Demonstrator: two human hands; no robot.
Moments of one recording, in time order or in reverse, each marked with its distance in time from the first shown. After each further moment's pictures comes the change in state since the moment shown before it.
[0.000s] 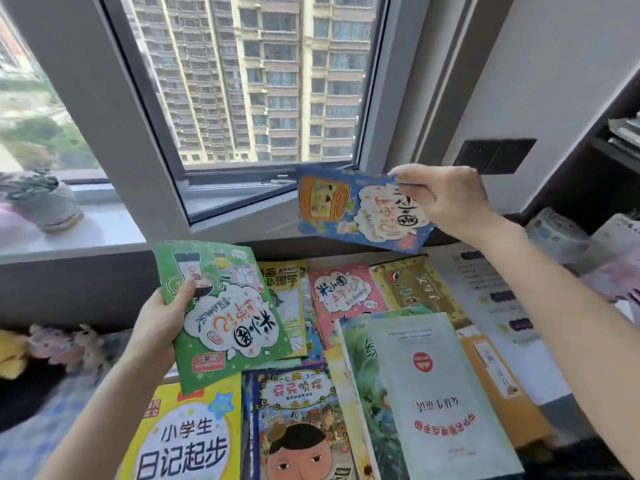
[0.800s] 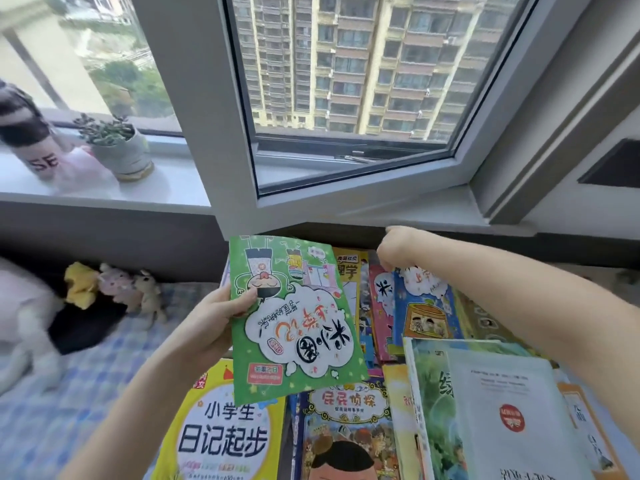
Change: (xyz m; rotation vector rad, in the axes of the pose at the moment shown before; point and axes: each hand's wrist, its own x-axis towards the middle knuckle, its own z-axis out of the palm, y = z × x) left_hand 0.008 -0.010 -0.024 -0.132 -0.303 -0.202; right_hand 0.041 -0.038 0.236 -0.646 -1.324 -0.389
